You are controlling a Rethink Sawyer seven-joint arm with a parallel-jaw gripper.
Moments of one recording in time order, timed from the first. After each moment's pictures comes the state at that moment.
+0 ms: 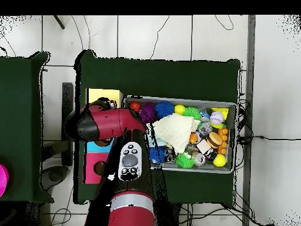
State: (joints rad) arm 0.09 -0.51 -0.04 1.45 -0.05 0.29 1.71
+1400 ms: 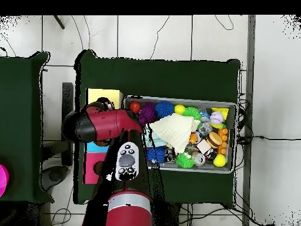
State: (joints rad) arm 0.10 -0.51 -0.04 1.46 -0.05 0.29 1.71
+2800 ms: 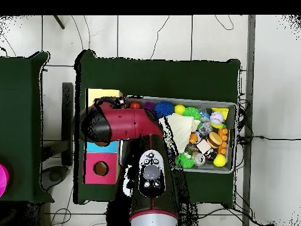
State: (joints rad) arm -0.01 -0.65 0.01 1.53 -0.06 0.32 1.71
